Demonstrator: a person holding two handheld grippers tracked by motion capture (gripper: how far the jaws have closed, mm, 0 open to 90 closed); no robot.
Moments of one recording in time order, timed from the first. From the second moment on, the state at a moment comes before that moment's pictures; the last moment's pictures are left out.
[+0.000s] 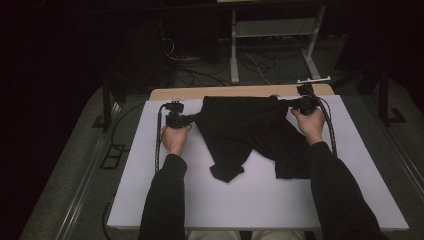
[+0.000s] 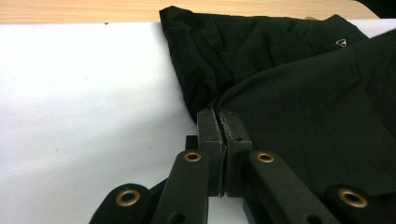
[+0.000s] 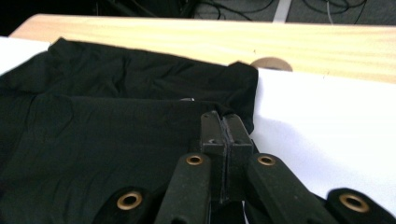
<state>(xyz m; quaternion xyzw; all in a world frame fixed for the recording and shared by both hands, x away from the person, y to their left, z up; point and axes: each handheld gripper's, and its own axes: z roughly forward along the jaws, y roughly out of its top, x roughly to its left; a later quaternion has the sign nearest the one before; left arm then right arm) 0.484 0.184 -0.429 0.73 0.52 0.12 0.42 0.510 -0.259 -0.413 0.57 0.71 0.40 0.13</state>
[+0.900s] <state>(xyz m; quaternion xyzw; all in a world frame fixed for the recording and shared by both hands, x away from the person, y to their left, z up) 0.434 0.105 -0.407 0.70 0.46 0.03 0.54 0.449 -0.307 -0.418 0.54 0.71 0.45 0.07</state>
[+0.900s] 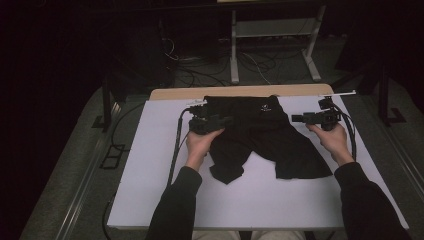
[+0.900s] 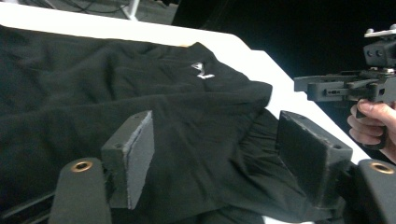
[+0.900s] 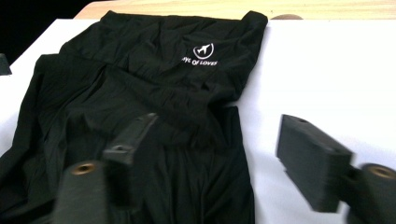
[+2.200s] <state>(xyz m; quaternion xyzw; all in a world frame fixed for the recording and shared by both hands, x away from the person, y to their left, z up) 0.352 -0.027 -0.457 0.78 0.38 -0.09 0.48 0.371 -0.339 -0.433 0.54 0.71 0.44 0.04</state>
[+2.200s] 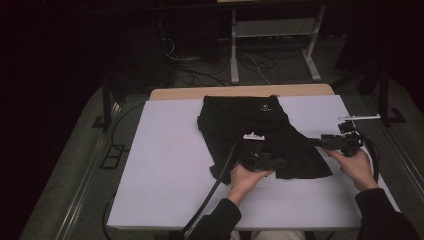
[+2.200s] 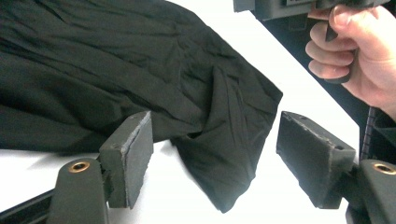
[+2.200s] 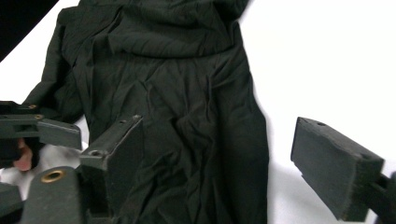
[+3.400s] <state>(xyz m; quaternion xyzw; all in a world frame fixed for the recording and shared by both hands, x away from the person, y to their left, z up) 0.350 -0.052 -0.469 0.82 0.36 -0.09 0.44 0.377 -0.341 -0.459 0.52 0.76 0.38 -0.04</state>
